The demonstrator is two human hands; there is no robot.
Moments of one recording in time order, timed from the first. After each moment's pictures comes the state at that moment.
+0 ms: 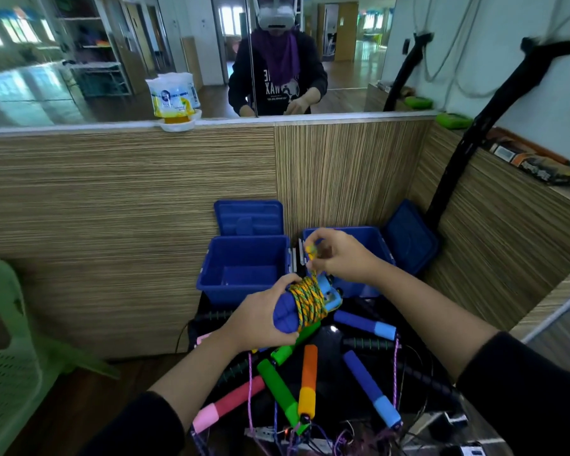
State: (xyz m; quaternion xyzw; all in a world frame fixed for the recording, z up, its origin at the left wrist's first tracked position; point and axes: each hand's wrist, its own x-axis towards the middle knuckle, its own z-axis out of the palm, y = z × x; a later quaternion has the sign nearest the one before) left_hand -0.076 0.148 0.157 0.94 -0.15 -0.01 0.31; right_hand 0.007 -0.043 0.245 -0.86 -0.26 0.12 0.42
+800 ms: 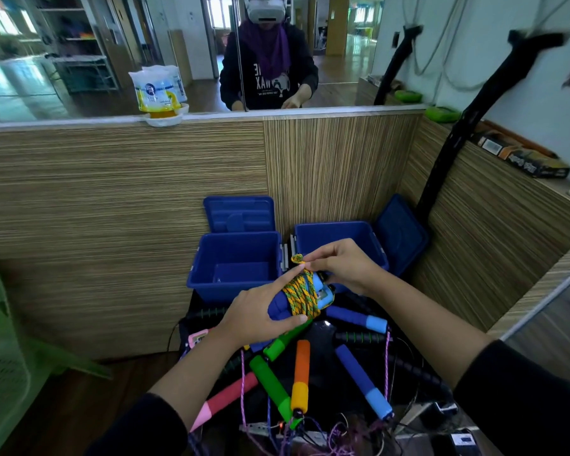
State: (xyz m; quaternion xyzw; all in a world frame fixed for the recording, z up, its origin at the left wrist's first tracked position) left_hand -0.078 0.134 0.165 0.95 -0.15 0.03 0.29; right_hand 0.001 -0.054 0.223 -0.76 -0.09 0.21 0.61
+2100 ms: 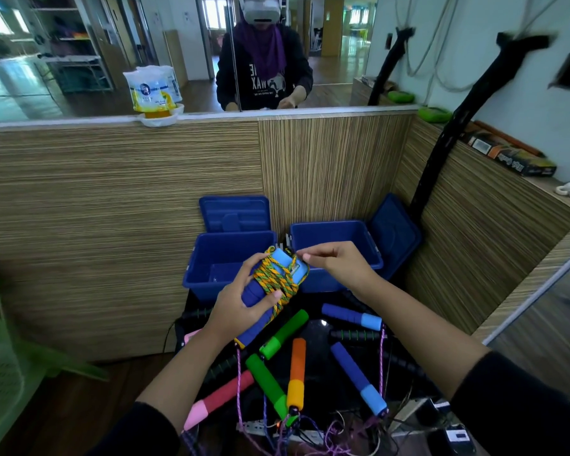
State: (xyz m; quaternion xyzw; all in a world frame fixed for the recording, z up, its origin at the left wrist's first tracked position) left_hand -0.079 0.148 0.149 0.84 -0.08 0.10 0.52; right_hand -0.002 -0.057 0.208 -0.78 -0.12 0.11 0.61
